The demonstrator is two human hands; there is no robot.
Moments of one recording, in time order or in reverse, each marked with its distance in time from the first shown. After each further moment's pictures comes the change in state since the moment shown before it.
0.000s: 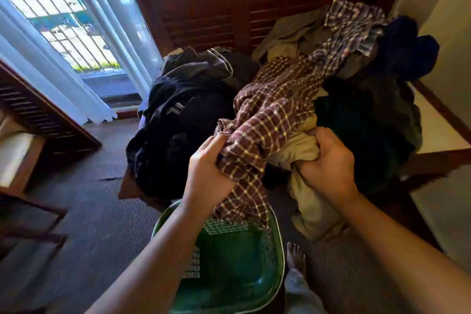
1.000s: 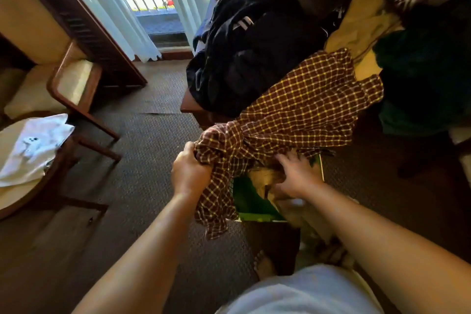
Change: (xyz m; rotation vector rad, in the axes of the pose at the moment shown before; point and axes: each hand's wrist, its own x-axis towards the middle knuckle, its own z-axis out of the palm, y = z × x) left_hand -0.227 -0.096 -0.124 0.494 0.089 -0.828; right_hand -0.206 -0.075 0.118 -0.422 -1.165 0.147
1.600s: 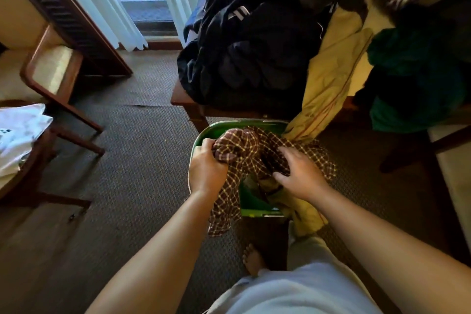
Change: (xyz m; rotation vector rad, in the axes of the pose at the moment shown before) left_hand -0.013 0.017 0.044 -0.081 -0.073 0.060; right_hand -0.020 0.014 0.004 0.231 0.251 -0.091
